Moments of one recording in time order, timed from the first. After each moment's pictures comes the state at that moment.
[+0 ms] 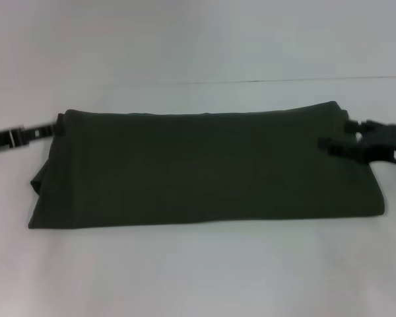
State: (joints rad) left arm -0.62 -2.05 0.29 0.76 2.31 1.31 -1.98; right arm 0.54 2.09 -0.52 -0.69 -2.07 -1.19 1.50
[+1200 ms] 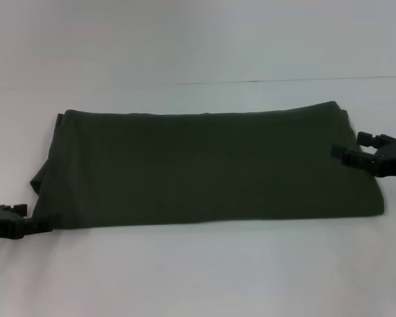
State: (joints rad) left arm -0.47 -2.13 0.34 0.86 2.47 1.37 -1.74; right arm 0.45 2.09 -0.53 -0.68 -1.96 -1.25 1.50
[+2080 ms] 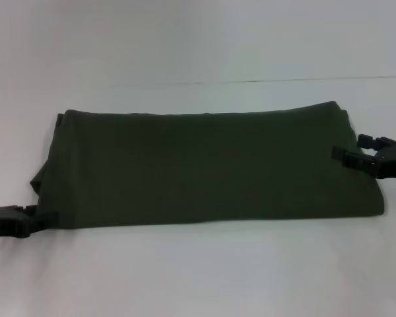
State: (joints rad) left arm -0.49 -2.13 0.37 0.83 2.47 1.31 -1.74; right arm 0.45 2.09 -0.53 -0.67 -1.96 -1.24 1.50
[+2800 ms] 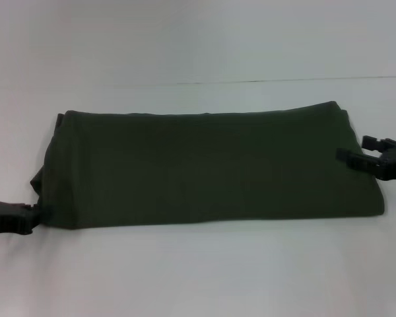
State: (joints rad) left arm -0.50 -2.13 0.37 0.83 2.46 1.32 -1.71; right arm 0.43 2.08 -0.52 -0.68 -1.97 -1.25 1.51
